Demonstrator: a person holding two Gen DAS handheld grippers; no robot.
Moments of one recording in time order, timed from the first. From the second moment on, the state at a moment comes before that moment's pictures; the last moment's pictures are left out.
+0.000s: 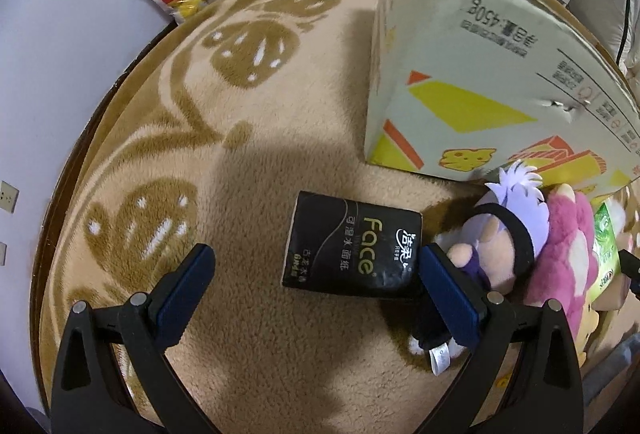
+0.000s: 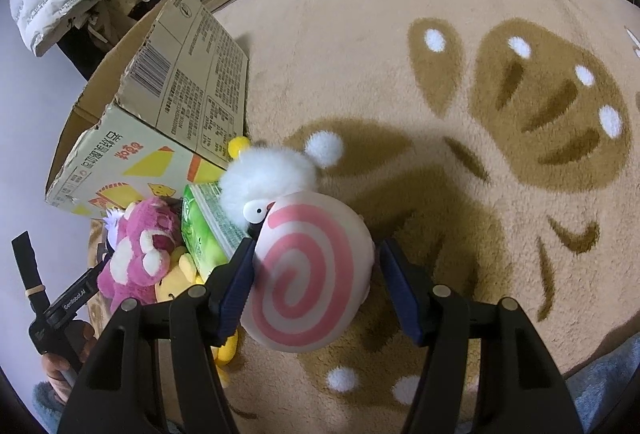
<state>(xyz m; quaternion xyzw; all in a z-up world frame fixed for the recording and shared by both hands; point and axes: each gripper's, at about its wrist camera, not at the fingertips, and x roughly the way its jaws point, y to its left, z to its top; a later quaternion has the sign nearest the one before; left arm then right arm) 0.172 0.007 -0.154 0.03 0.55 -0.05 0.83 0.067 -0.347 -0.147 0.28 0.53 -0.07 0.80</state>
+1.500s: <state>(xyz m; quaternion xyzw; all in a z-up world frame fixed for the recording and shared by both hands) 0.128 0.013 -0.090 -0.01 0.44 -0.03 0.90 0.041 -0.336 -0.094 0.24 0.44 -0.04 0.86</state>
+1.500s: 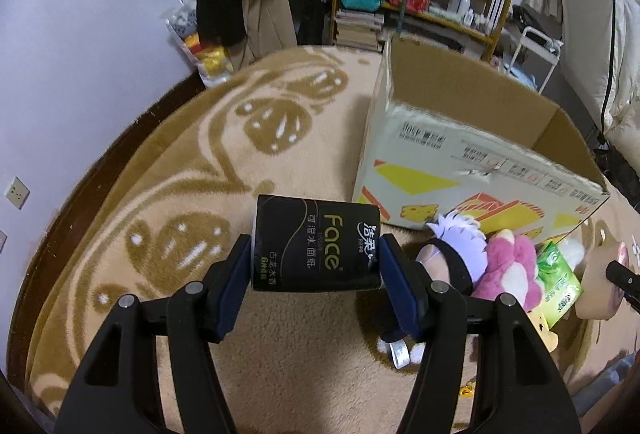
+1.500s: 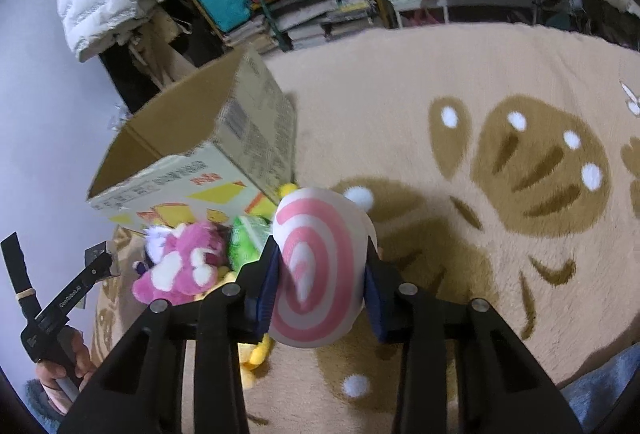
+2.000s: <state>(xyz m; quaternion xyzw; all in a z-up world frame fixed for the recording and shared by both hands) 0.101 0.017 -0.055 -0.02 0.36 -0.04 0.93 0.024 -0.292 -0.042 0.17 0.32 0.03 0.93</state>
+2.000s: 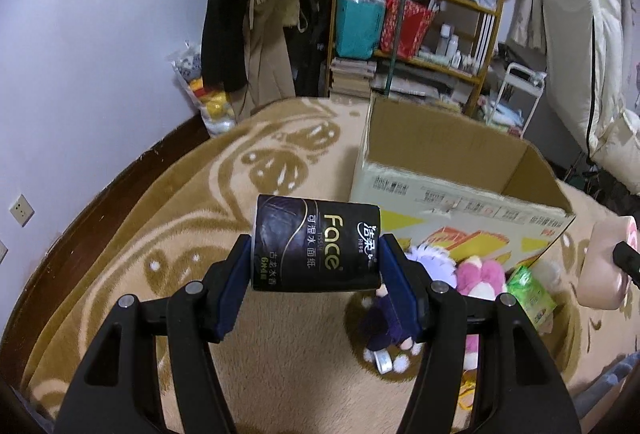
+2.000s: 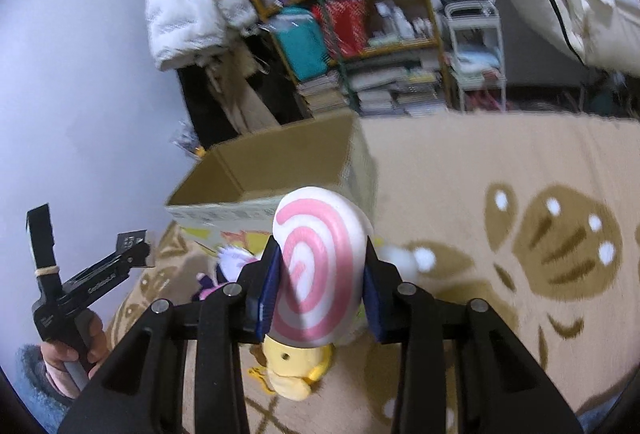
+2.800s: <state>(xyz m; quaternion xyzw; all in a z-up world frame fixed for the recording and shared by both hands) 0.079 -0.015 -0.002 0.01 0.22 -0.09 0.97 0.036 -0.264 -0.006 0.11 0.20 0.03 0.97</state>
